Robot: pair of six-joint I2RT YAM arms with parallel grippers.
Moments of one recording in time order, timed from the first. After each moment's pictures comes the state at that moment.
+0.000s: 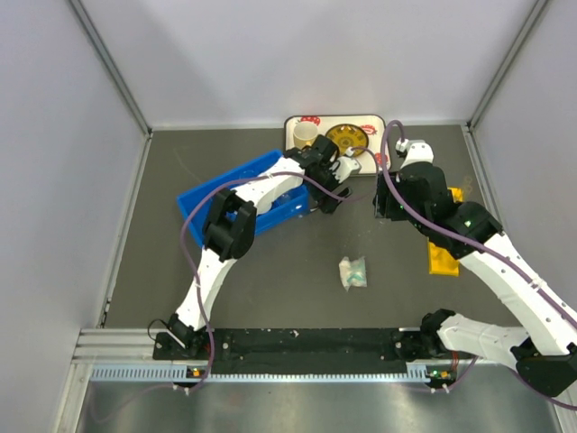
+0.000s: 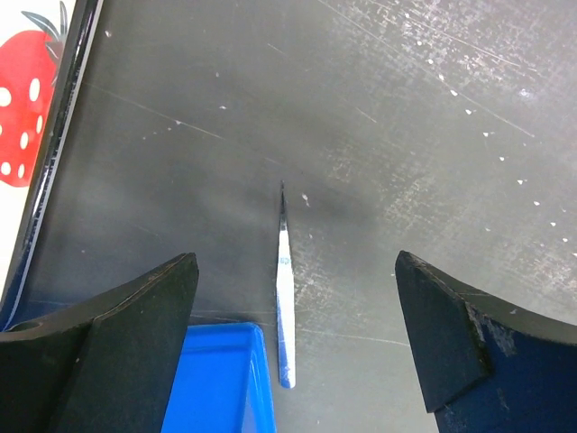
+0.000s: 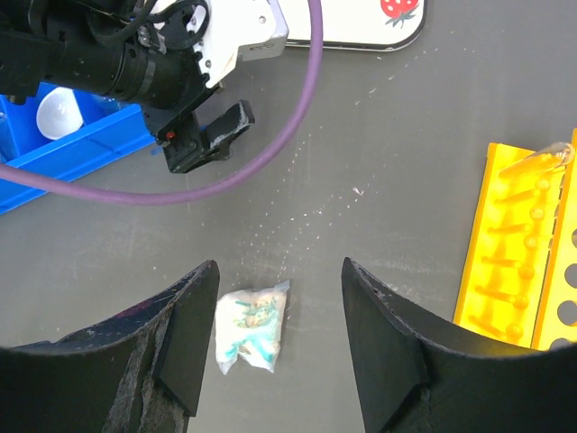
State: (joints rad) left arm -0.66 2.38 2.11 -0.77 0.23 0.36; right arm 0.64 1.03 1.24 -0.82 0.38 0.37
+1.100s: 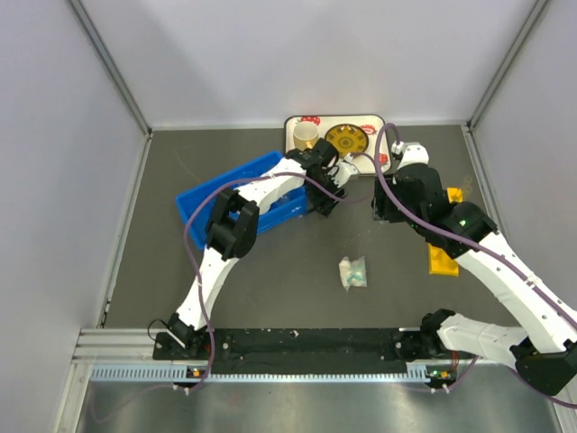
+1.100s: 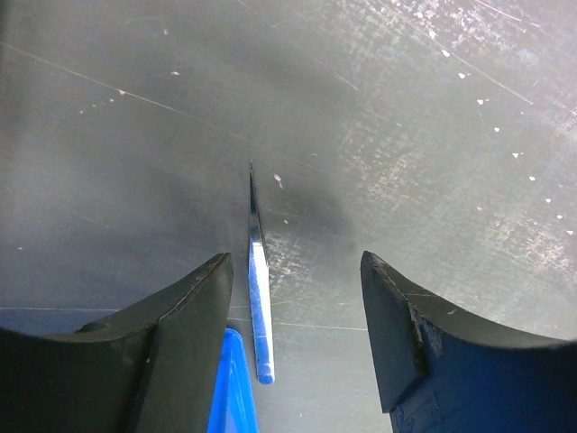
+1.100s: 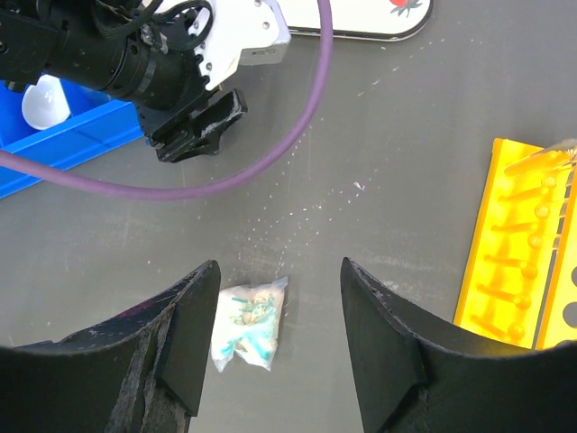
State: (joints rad) left arm -0.65 2.42 2.13 -0.85 0.26 0.36; right arm 0.64 1.04 1.22 -0.81 0.37 0.36
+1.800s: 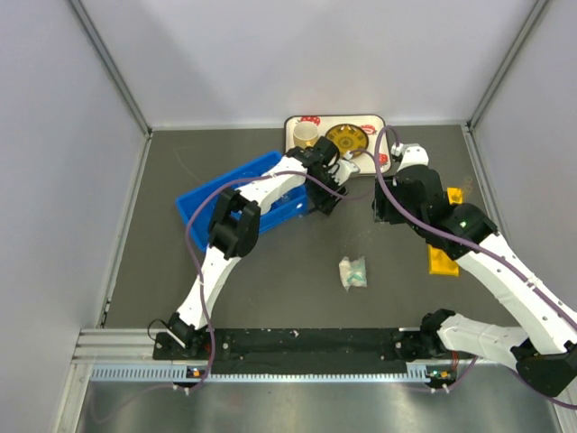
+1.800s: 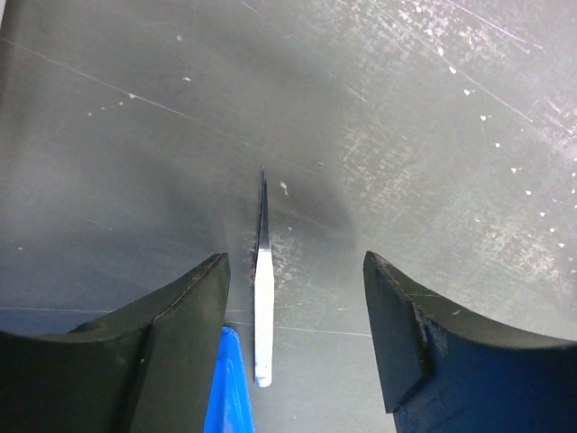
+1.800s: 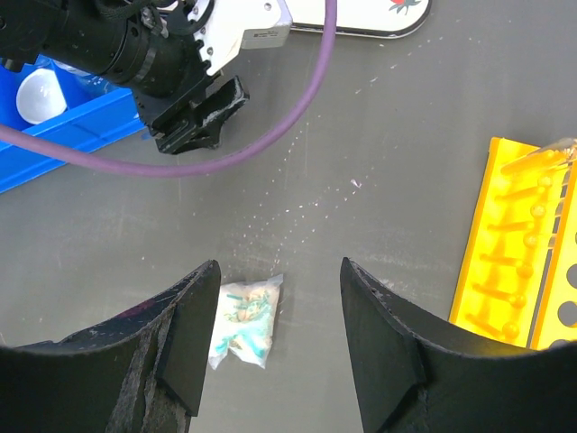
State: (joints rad) left arm -0.65 2.46 2.21 -0.90 0.27 0.32; right arm 0.64 1.03 1.20 -0.81 0.37 0.35
